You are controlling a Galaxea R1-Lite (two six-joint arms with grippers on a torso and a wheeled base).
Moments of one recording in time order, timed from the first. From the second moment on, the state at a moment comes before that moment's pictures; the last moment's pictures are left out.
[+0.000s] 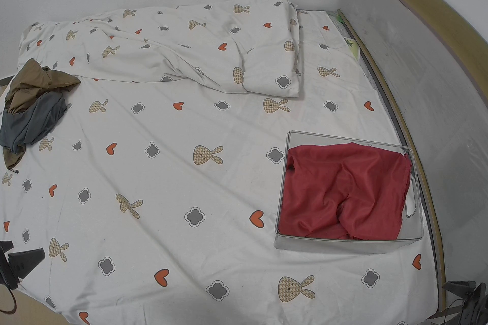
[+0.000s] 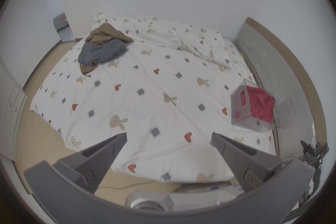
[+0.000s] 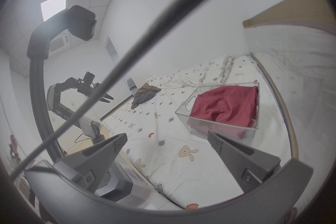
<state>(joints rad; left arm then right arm) -0.28 0.73 -0.79 0.72 0.20 -0.34 0.02 0.07 -0.12 0.16 0.74 0.17</state>
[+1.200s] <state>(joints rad) 0.00 0.02 -0.02 0.01 -0.02 0.00 0.00 0.01 -0.08 0.13 0.28 0.07</state>
